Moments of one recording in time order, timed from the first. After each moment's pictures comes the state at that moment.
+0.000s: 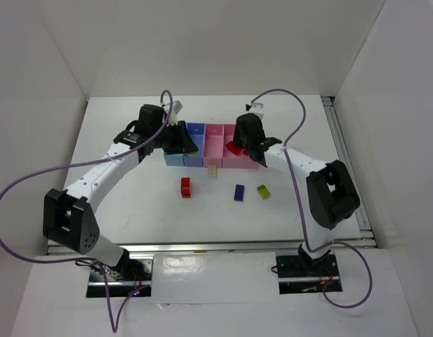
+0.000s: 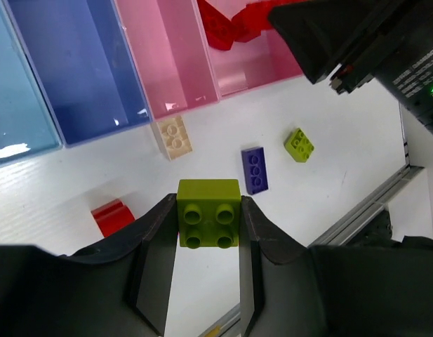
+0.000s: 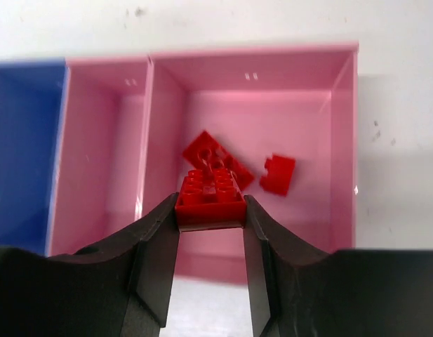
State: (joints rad) left arm -0.35 1.48 1.26 -0.46 0.37 -0.43; right arm 0.51 1.71 1.16 -0.04 0.35 0.46
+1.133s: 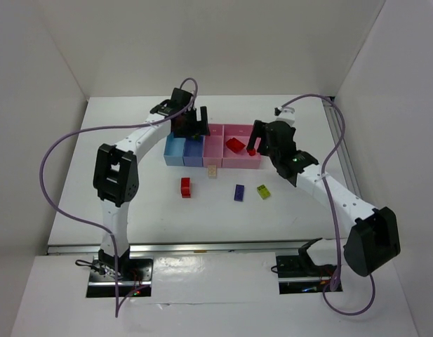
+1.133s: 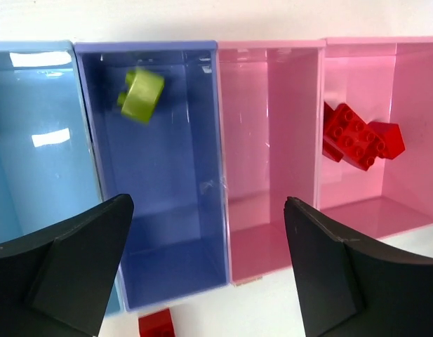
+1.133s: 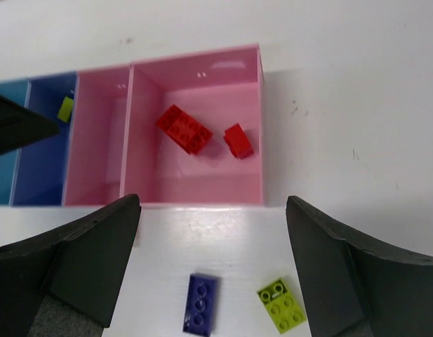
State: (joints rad) left arm -0.37 2.08 1.82 -0.59 0.10 -0.43; right arm 0.47 1.29 1.00 -0.18 0.38 0.46
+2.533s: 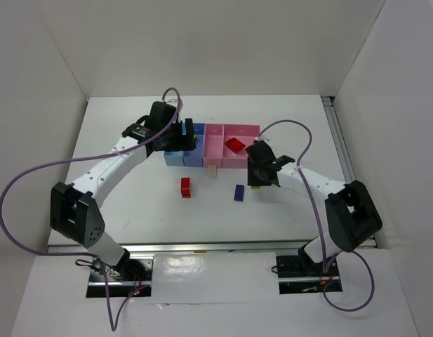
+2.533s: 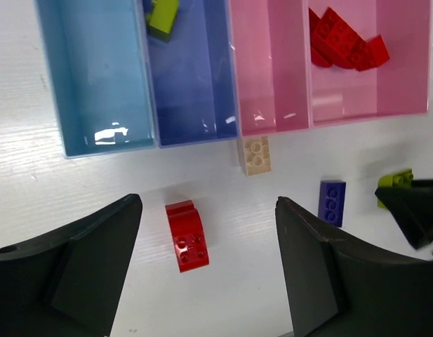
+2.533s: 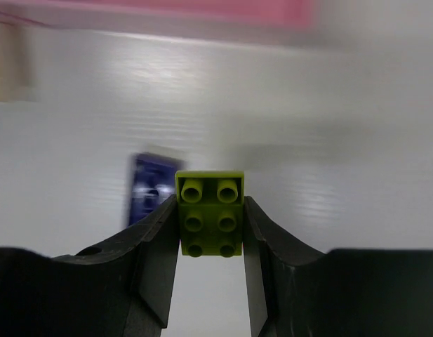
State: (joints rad) left arm -0.42 1.57 1.40 -0.61 -0.01 -0.40; right arm 0.52 1.50 0.90 -0.45 0.23 0.48
